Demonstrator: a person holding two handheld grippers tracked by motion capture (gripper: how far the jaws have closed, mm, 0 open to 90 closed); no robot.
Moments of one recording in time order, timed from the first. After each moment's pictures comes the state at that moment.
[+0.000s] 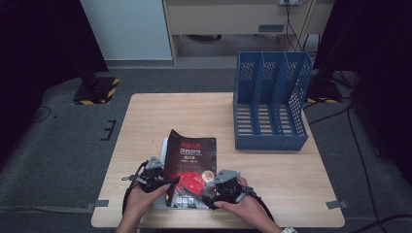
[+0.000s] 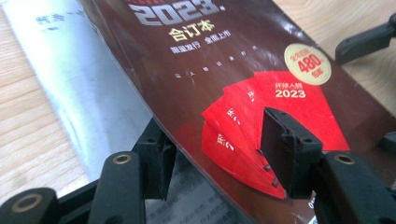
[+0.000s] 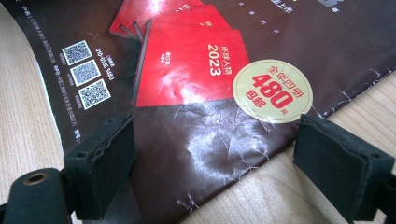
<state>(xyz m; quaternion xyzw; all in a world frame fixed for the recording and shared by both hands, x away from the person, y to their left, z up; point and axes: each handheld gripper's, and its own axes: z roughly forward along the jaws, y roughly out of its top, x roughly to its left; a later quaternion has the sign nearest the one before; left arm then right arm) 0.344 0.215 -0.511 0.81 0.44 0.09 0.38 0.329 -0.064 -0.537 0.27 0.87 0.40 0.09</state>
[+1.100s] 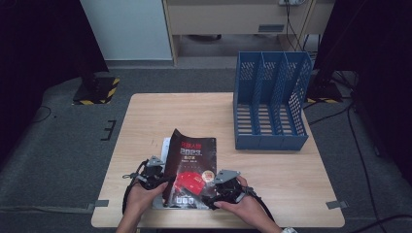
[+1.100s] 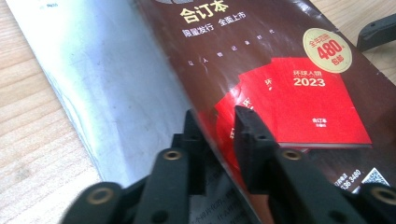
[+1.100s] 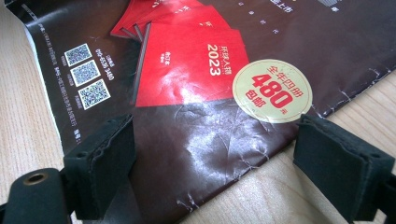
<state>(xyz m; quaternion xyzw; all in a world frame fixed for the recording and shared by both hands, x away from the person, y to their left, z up) 0.351 0.219 -0.515 0.82 0.45 0.07 0.36 0.329 -0.064 -0.537 0.27 0.87 0.40 0.09</state>
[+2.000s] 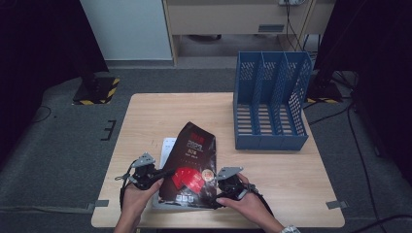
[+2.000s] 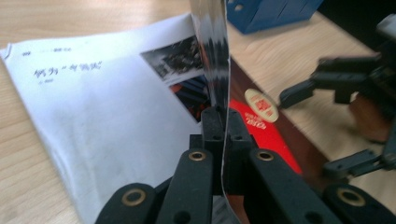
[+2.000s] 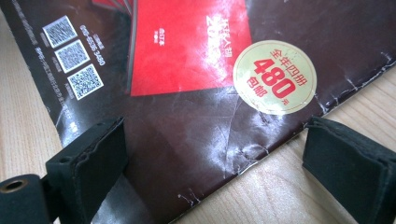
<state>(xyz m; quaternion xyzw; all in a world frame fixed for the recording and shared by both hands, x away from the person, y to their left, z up) 0.337 0.231 -0.484 0.76 0.43 0.06 0.48 0.337 -0.070 -0.534 0.28 0.87 0.40 0.04</state>
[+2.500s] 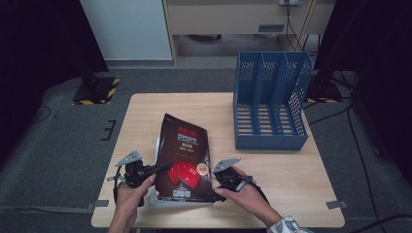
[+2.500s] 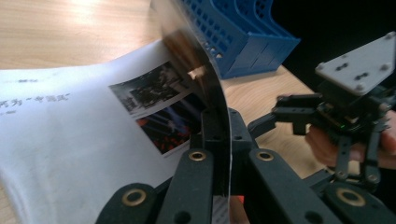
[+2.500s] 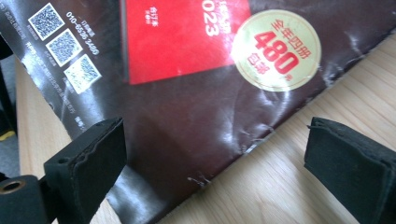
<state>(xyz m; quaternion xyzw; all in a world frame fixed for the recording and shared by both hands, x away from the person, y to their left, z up) 0.336 0.253 -0.476 0.71 0.43 0.04 0.56 0.355 -0.061 -0.521 0.28 0.87 0.40 0.00</state>
